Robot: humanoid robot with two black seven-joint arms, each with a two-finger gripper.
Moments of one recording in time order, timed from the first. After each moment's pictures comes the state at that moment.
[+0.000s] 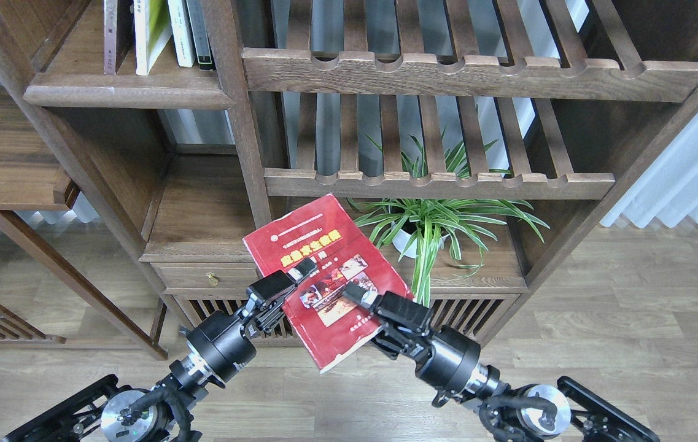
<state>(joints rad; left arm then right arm) -0.15 0.23 -0.68 -1.33 -0.32 -0.49 0.07 0.03 -0.22 0.85 1.34 0.49 0.58 -0.42</state>
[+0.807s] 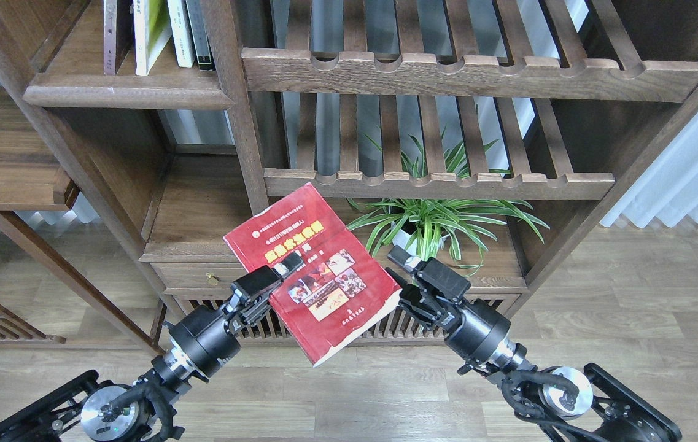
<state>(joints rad) -0.19 0.28 -0.78 -1.38 -0.24 -0.49 0.07 0.05 -0.23 0.97 1.21 0.48 0.58 -0.35</state>
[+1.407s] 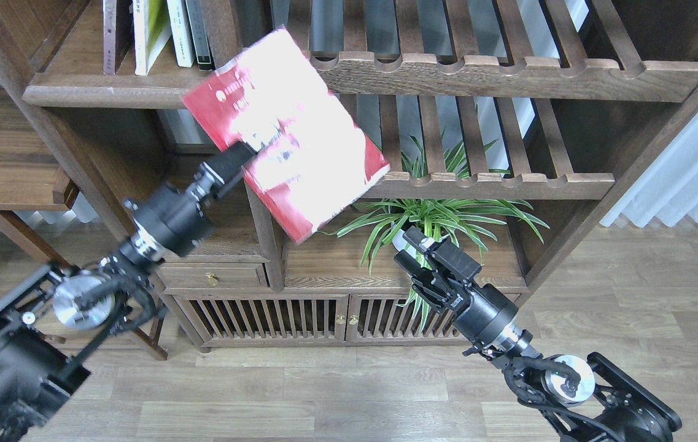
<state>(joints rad) -0.45 0.27 -1.01 -1.38 -0.13 -0.49 0.08 0.08 -0.23 0.97 1.21 0.48 0.58 -0.34</state>
